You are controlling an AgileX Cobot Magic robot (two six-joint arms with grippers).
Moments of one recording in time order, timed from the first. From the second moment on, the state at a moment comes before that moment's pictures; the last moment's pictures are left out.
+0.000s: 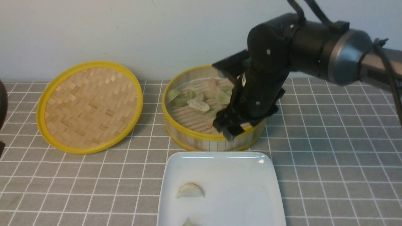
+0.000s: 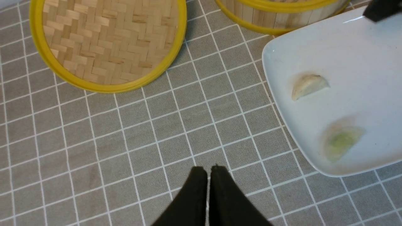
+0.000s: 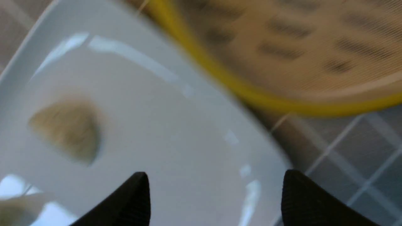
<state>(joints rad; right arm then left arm) 0.57 1.95 -1.72 -0.03 1.17 0.05 -0.46 0.79 -1.12 0.14 1.26 -0.10</state>
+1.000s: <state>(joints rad) 0.40 2.42 -2.11 -0.04 0.92 -0.09 -0.46 0.79 -1.12 0.14 1.26 -0.10</state>
